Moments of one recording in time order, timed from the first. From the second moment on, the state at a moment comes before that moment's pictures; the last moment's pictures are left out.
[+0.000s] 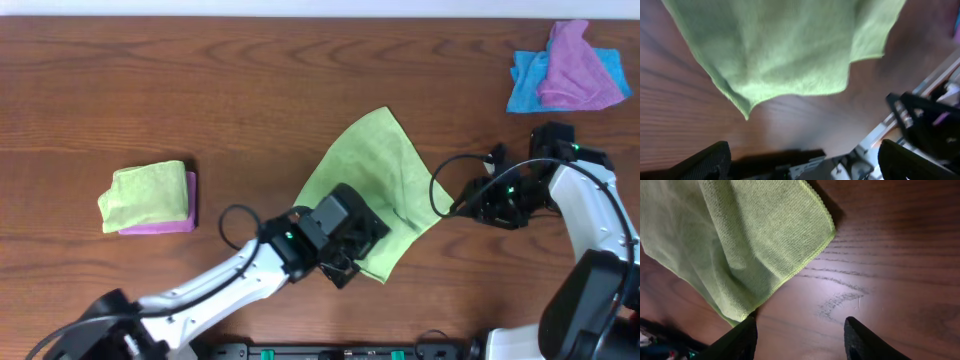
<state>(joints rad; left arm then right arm) -0.91 1.49 0.84 -0.26 0.34 -1.73 -0.25 1.62 1.06 -1.08 -0.42 -0.09</state>
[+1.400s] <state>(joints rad) -0.96 1.62 0.67 0.05 0.36 -1.85 -0.25 1.62 0.91 -0.74 -0.45 0.06</state>
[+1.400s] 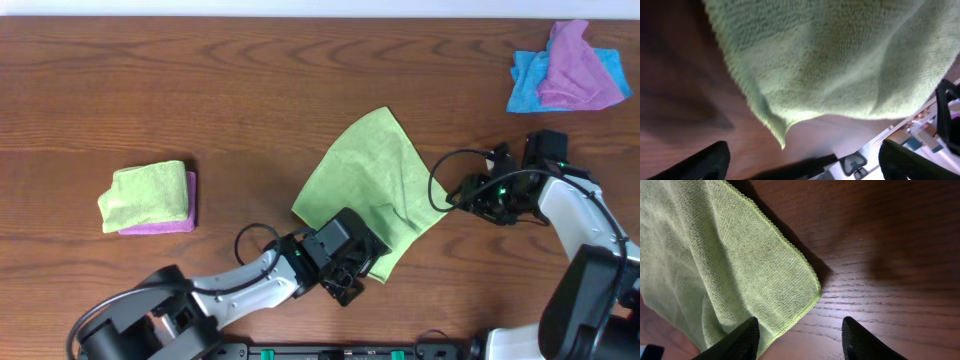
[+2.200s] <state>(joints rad) -0.96 1.73 0.66 0.15 0.36 -1.84 -0.25 1.62 0.91 -0.73 -0.46 0.06</state>
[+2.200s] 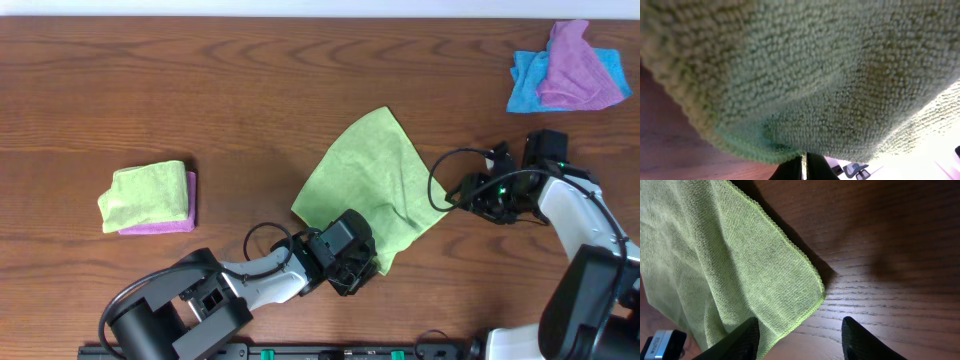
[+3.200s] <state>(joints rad) -0.96 1.73 0.66 0.13 0.38 -1.75 -0.25 1.62 0.74 -0.46 -0.47 0.18</state>
